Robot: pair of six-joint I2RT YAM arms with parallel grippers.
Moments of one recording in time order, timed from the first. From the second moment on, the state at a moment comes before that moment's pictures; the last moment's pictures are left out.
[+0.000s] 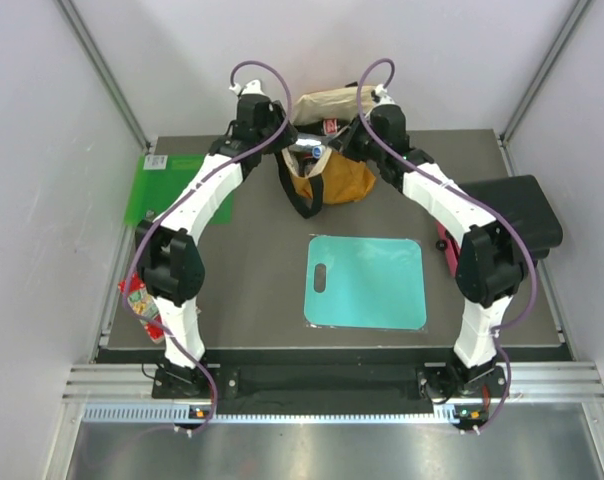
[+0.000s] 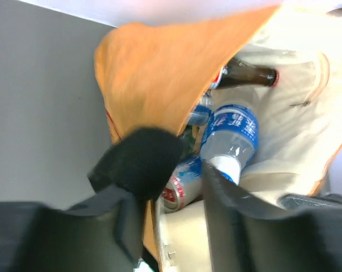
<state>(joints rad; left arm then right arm) -0.37 1.96 1.87 -0.33 -0.05 -0.62 0.43 1.88 1.68 -0.08 -0.12 0.71</state>
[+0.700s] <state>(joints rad) 0.15 1.27 1.32 -0.56 -0.42 -0.58 0.43 1.86 1.58 -0.01 -0.18 0.77</state>
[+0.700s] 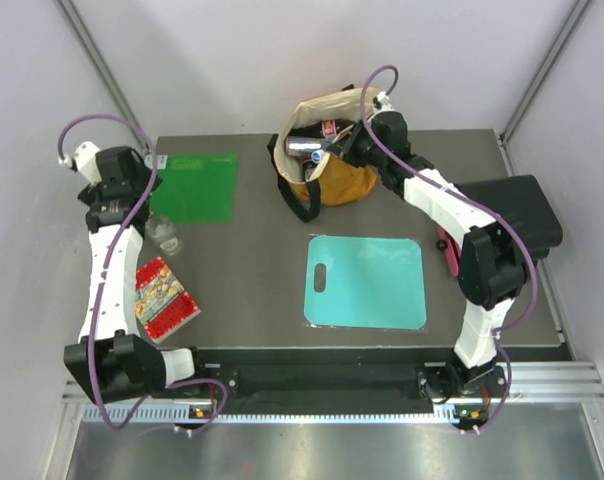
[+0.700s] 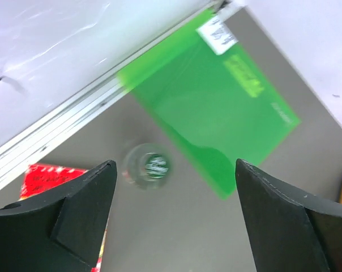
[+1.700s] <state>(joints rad) 0.22 1.39 1.03 -0.46 -0.33 -0.59 0.42 1.84 1.52 0.05 -0.23 0.81</state>
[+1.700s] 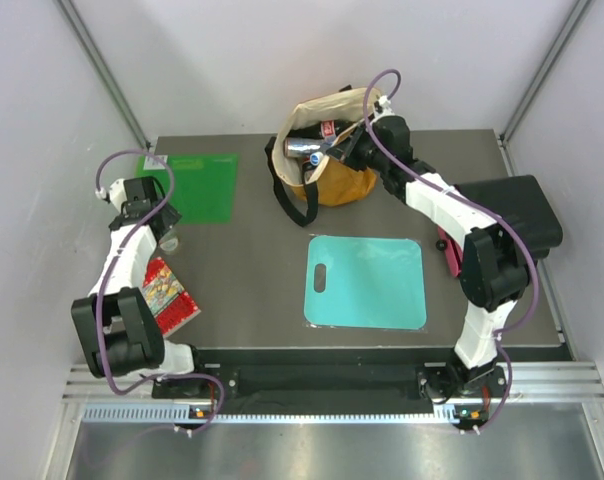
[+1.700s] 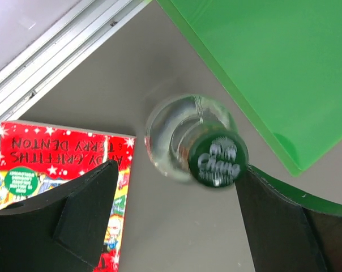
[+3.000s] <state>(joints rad) 0.13 1.43 1.02 -0.49 -0.28 -0.50 0.42 1.84 1.50 0.08 -0.26 0.81</state>
